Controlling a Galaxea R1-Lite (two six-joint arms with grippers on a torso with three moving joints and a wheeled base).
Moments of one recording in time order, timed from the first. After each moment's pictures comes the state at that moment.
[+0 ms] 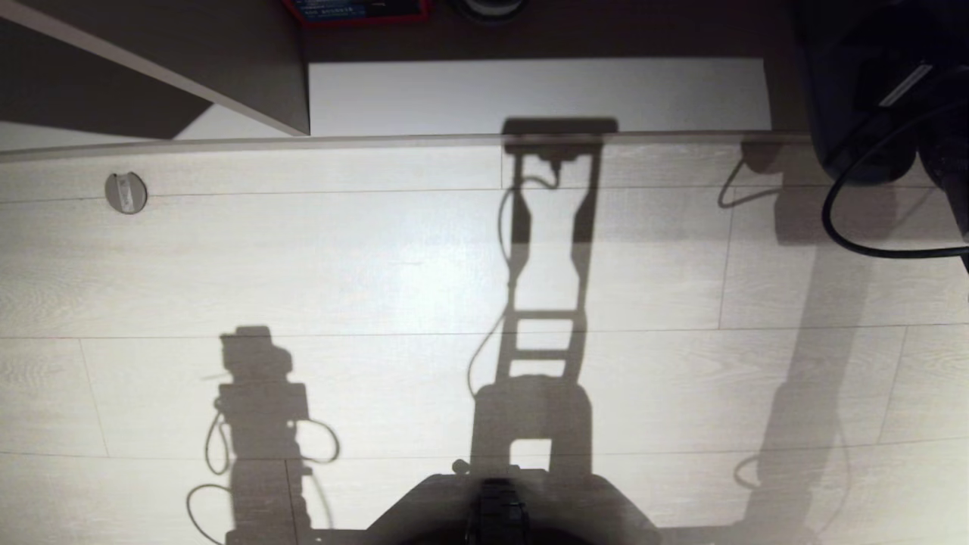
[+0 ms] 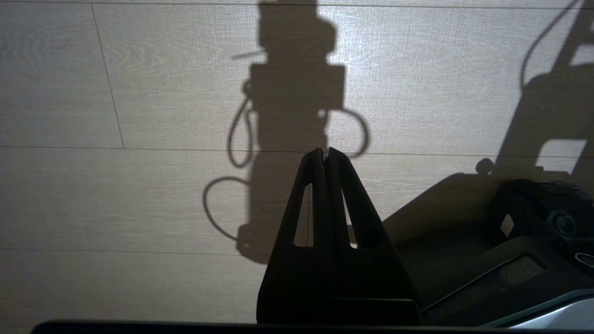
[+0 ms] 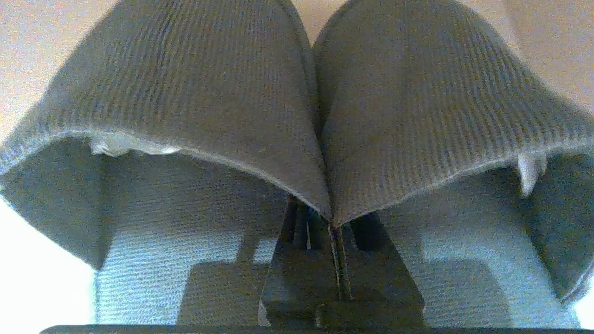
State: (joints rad) left arm 0.00 0.00 0.00 0.00 0.01 -0.05; right arm -0.05 1.64 -1.02 -1.32 -0.10 -0.08
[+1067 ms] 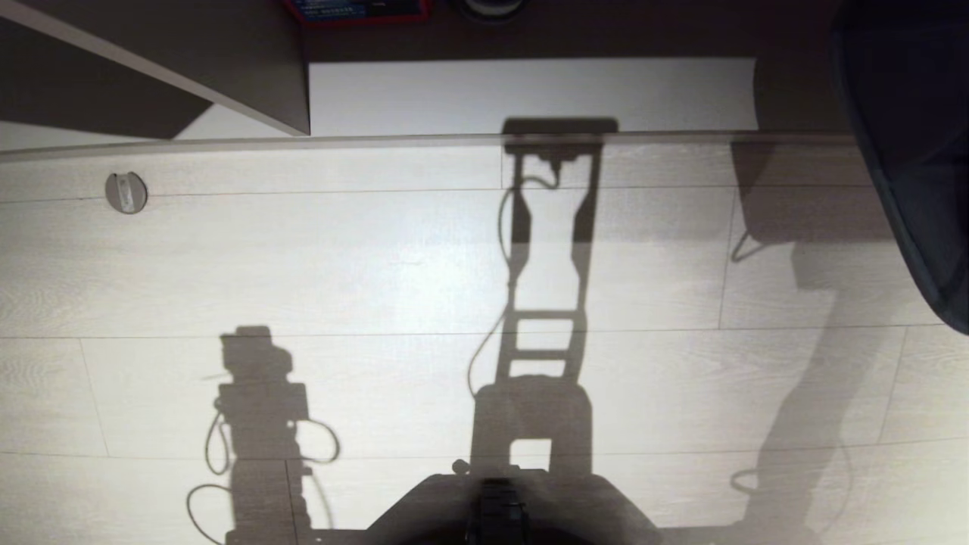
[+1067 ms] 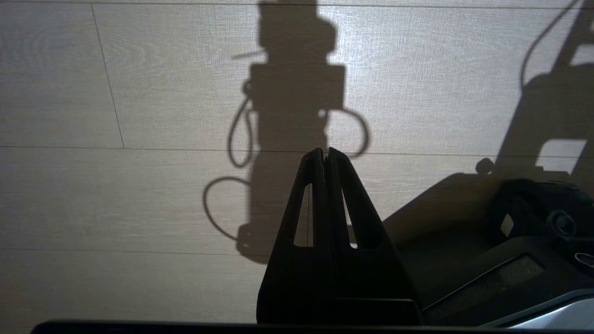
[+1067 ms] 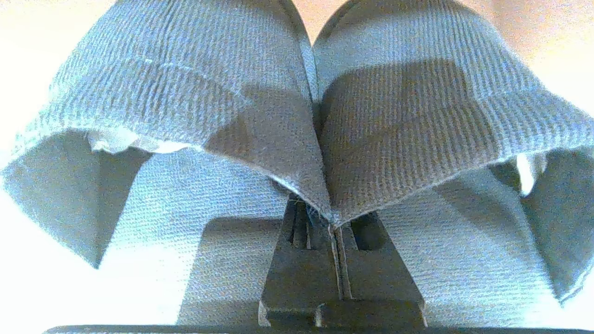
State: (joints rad) left arm 0.00 0.00 0.00 0.00 0.01 -0.05; right arm -0.02 1.13 -0.55 -1.01 -0.11 -0.04
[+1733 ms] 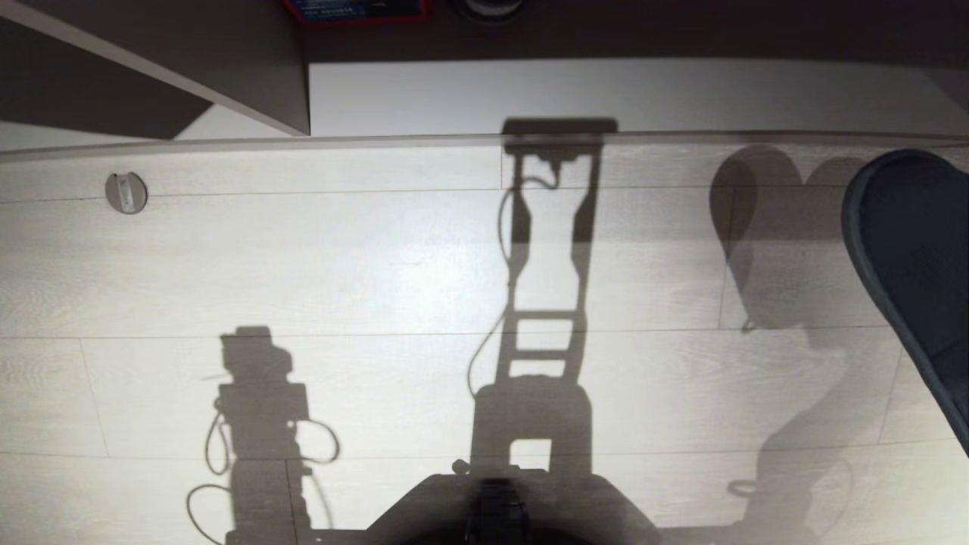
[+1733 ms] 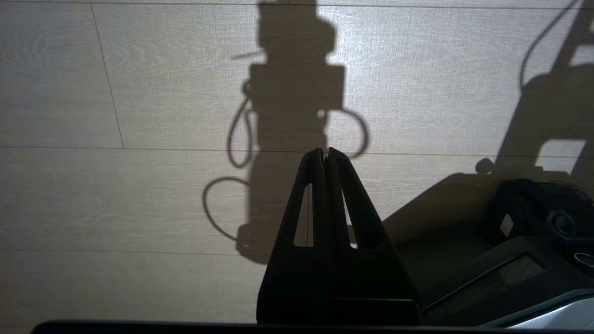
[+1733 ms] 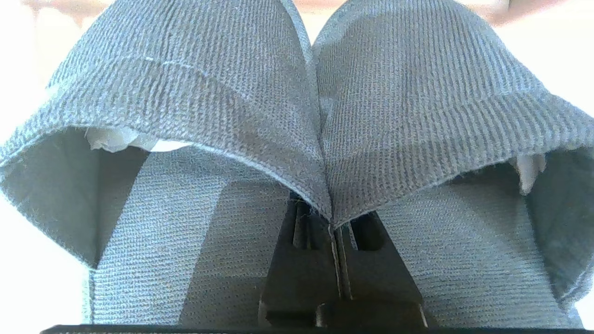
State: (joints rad) left arm 0.00 0.00 0.00 0.00 0.01 -0.05; right arm 0.01 0.65 -0.30 -0.55 -0.09 -0.05
